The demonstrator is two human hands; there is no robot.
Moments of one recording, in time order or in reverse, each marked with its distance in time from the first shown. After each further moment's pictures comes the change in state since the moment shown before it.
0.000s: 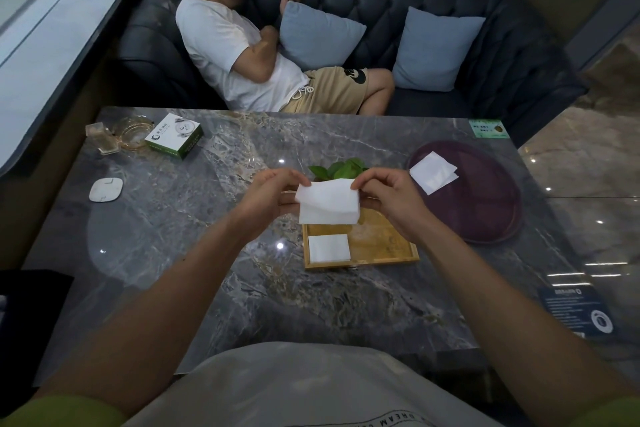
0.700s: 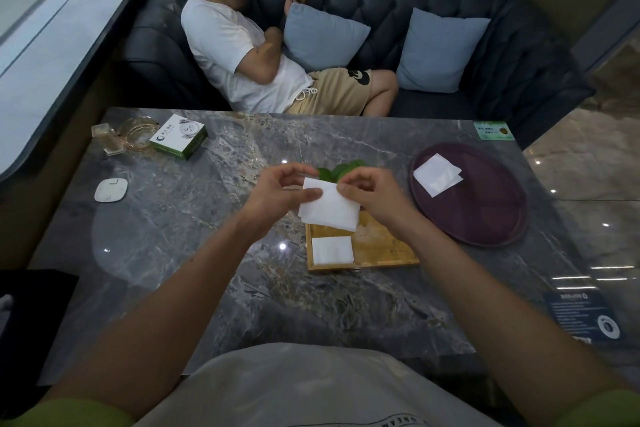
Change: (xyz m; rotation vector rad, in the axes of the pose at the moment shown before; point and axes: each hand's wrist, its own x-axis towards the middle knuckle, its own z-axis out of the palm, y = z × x) left_hand -0.002 0.005 0.005 0.203 0.053 0.135; right_hand 0.017 0.006 0.017 -0.299 -0.014 -0.025
